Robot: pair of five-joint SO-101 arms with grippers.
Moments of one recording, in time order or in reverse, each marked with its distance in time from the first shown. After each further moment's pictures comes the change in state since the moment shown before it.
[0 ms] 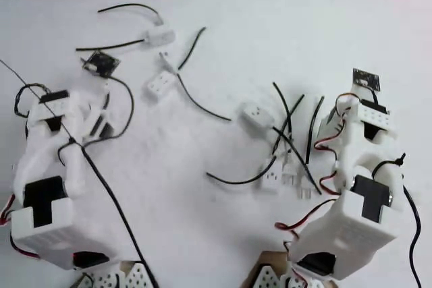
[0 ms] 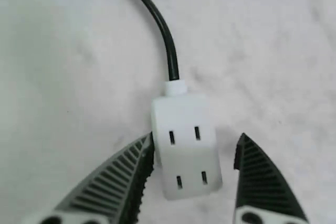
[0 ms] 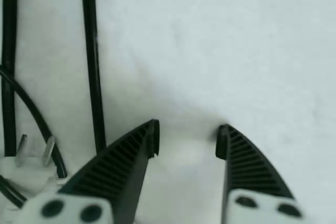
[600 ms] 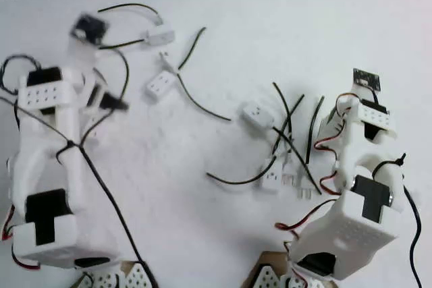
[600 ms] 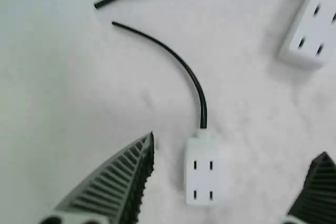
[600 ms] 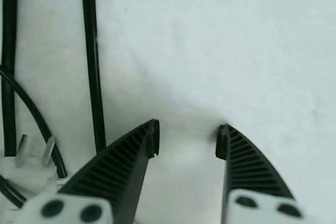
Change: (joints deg) left arm 3.8 -6.7 -17.1 11.4 12.5; right arm 0.0 0.0 0.0 0.0 0.0
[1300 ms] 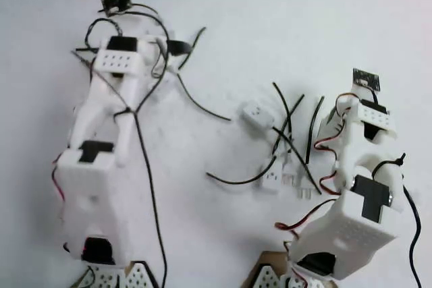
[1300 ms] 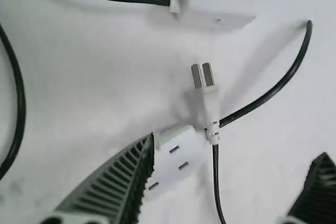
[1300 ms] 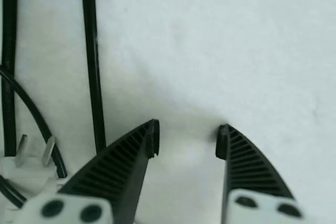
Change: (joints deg) left arm 17.0 36.4 -35.4 1.2 57.8; right arm 0.0 0.0 0.0 0.0 0.0
